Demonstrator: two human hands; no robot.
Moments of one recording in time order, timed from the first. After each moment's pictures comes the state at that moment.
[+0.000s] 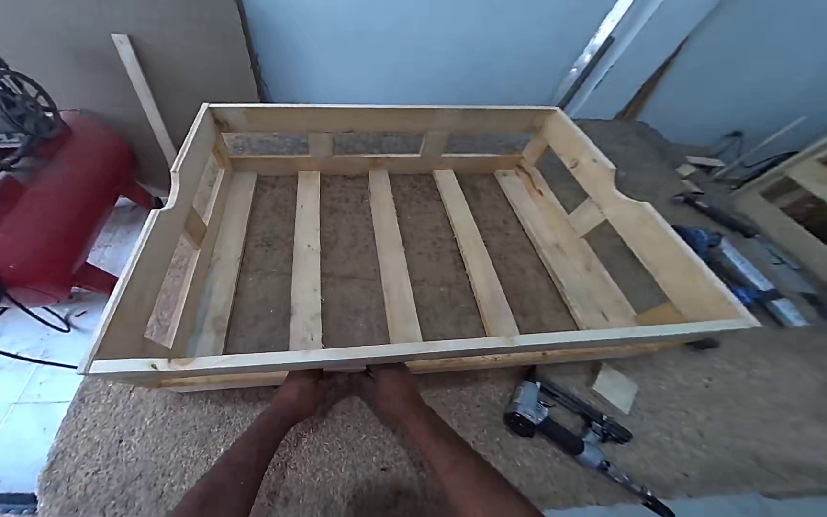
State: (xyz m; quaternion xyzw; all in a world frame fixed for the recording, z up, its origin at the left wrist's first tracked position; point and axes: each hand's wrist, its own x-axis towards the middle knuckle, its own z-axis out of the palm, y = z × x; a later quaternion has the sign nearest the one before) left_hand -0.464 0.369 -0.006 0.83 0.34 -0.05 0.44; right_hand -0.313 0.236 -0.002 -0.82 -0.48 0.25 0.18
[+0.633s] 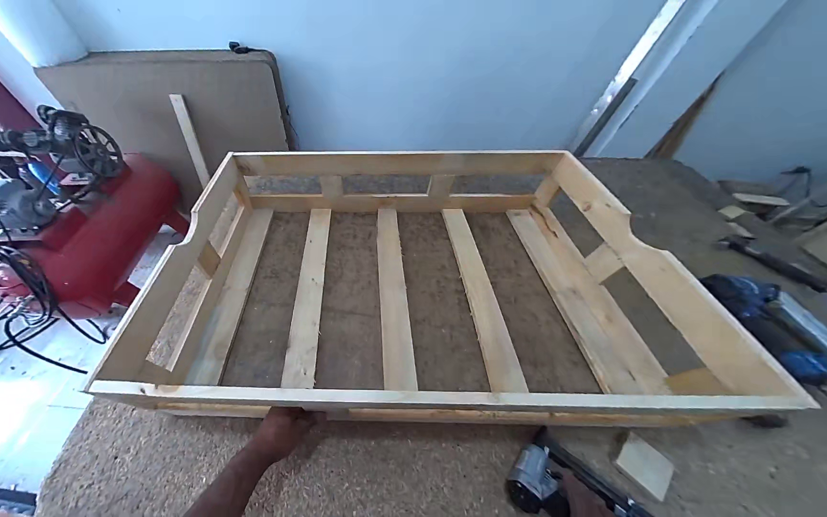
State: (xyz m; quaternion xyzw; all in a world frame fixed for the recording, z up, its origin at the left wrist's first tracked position) left_hand -0.460 0.354 -0.005 0.78 0.40 0.02 0.49; right_hand -0.152 -0.053 -0.030 -0.93 -0.27 0.25 0.00
